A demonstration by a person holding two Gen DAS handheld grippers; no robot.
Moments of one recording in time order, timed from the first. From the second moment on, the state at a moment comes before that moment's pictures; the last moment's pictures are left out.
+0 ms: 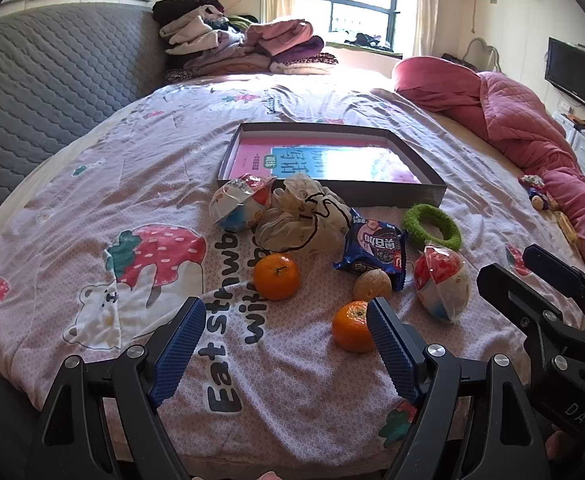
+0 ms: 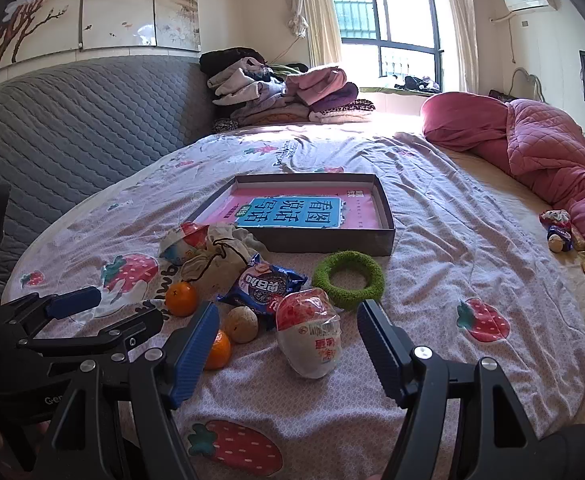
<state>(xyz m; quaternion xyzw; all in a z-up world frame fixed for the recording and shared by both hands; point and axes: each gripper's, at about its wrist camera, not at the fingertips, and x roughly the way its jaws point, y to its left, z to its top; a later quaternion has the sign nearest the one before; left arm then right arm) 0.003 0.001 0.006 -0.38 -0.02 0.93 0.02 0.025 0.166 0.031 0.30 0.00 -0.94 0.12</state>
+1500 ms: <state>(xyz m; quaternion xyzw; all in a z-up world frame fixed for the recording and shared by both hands) -0.004 0.028 -0.028 -0.43 0.02 0.90 0.07 0.007 0.180 0.003 0.37 -0.01 -0.92 0.10</state>
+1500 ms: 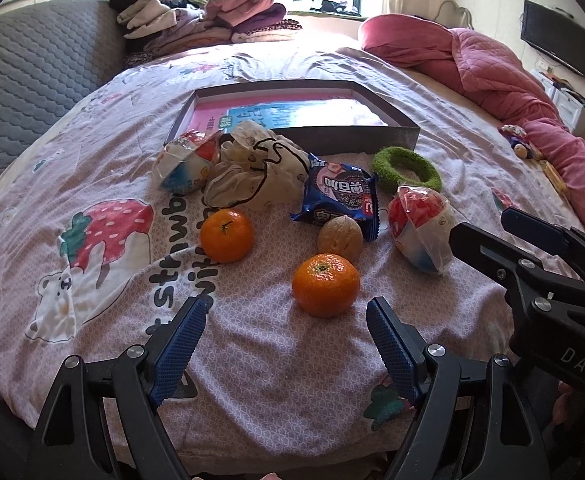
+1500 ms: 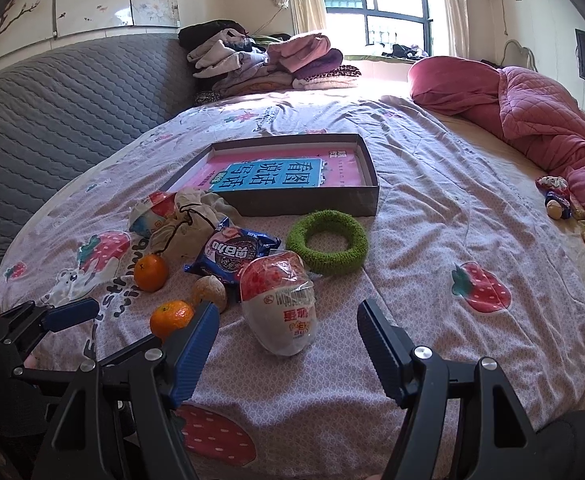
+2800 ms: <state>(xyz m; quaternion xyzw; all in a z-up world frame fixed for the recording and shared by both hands) -0.040 0.032 -0.062 -0.44 -0.01 0.89 0.09 -0.042 0.176 -0.034 0.42 -0.01 -0.90 0.14</state>
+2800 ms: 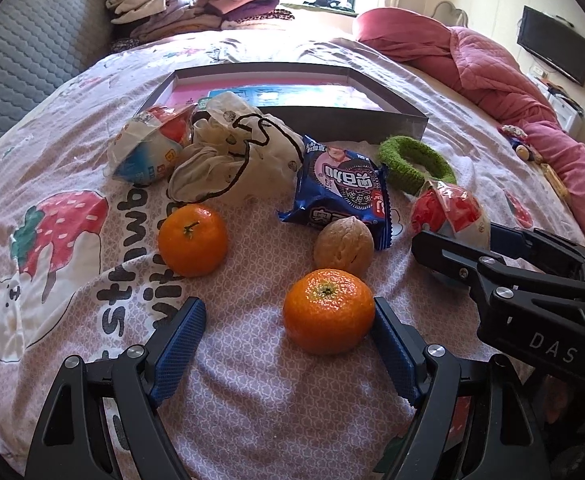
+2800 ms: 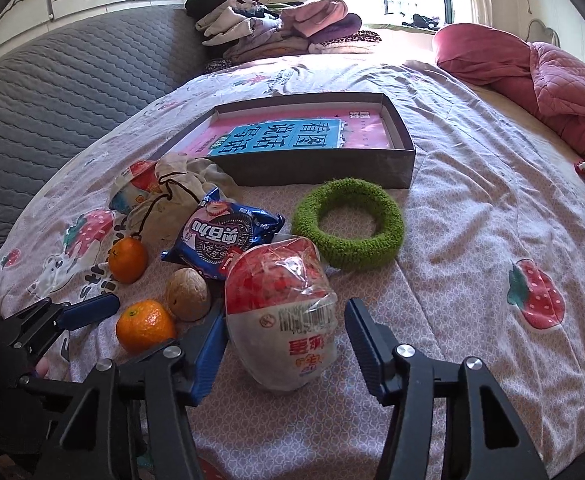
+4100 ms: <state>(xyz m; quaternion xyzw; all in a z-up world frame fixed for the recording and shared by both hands) -0.032 0.014 -0.032 -0.40 -0.05 0.90 0.15 -0.031 0.178 -0.012 0.36 -0.02 -0.92 0.16</state>
